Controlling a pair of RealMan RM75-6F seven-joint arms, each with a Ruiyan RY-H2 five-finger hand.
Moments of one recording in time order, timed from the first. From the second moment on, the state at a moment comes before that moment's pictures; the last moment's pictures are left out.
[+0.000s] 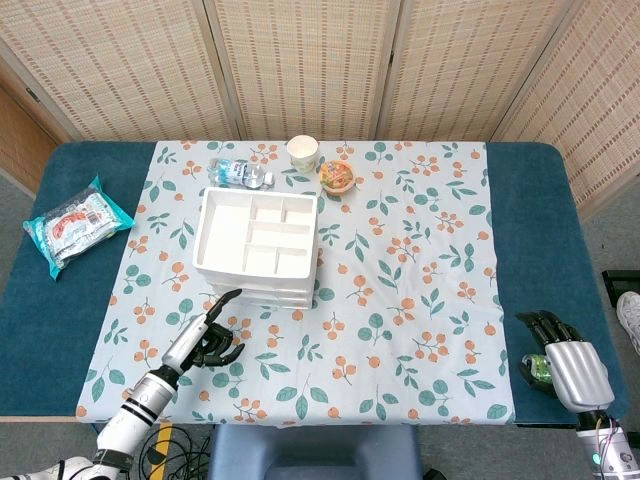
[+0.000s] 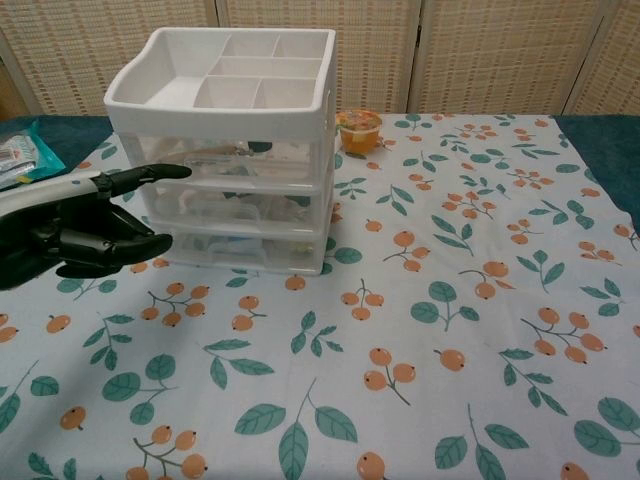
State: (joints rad) left arm -0.47 -1.42 -0.11 -1.76 1.33 1.01 -0.52; right arm 0.05 -1.18 -0.01 -1.56 -1.57 1.44 -0.03
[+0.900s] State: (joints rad) left arm -0.52 -1.55 -0.16 -1.66 1.33 0.97 -0.64; right arm 0.05 -1.22 0.00 -1.53 -1.53 1.43 -0.05
